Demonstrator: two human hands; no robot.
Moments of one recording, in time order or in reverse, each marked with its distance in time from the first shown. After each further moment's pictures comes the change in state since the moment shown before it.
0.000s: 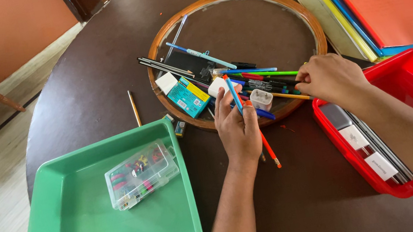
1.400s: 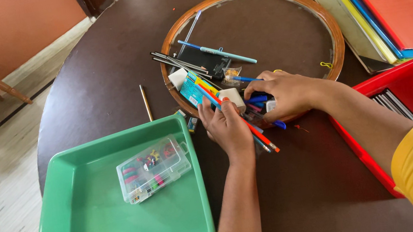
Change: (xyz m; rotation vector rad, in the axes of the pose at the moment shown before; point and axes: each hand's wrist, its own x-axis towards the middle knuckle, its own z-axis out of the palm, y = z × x) left_hand 0.012 -0.034 -0.006 0.020 0.205 -0.544; right_hand 0.012 -0.089 0.007 0.061 -0.269 -0.516
